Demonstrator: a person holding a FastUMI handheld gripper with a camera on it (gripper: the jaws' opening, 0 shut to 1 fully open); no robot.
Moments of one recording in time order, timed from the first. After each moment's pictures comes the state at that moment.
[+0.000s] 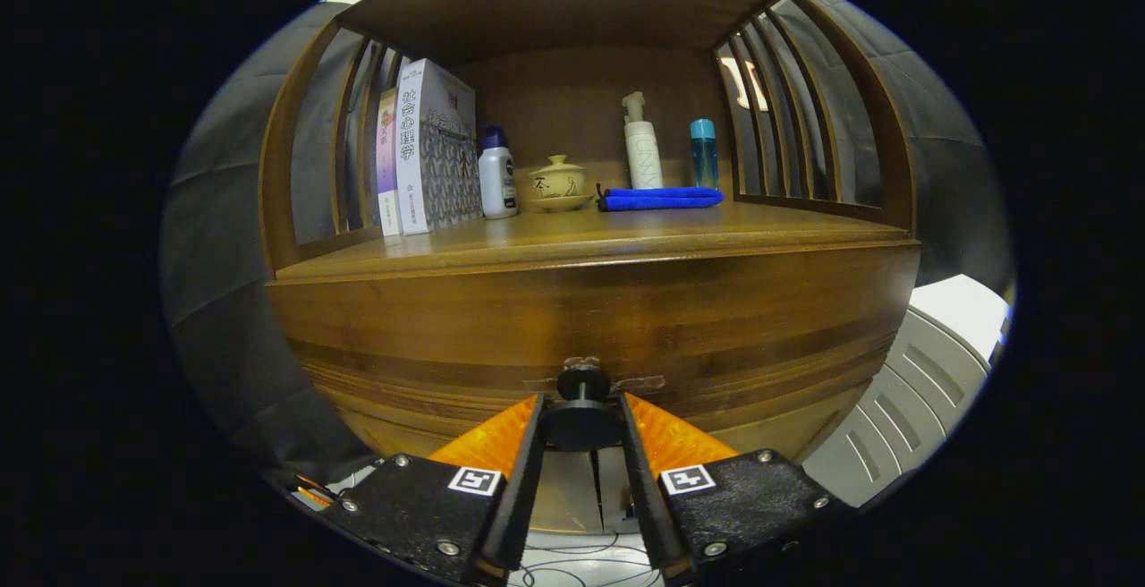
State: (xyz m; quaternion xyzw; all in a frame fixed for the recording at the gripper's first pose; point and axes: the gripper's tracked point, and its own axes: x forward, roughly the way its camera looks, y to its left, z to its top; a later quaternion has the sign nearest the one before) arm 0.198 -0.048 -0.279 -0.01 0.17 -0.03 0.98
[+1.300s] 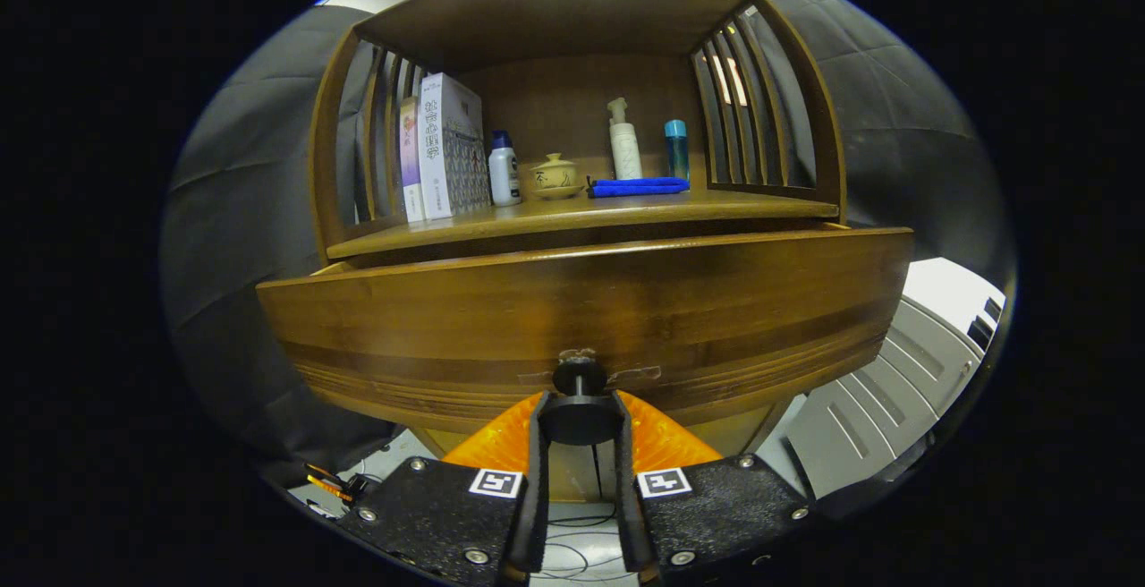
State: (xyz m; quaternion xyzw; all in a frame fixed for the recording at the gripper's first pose) arm 0.096 -0.050 -0.278 0.00 0.18 -0.02 0.98
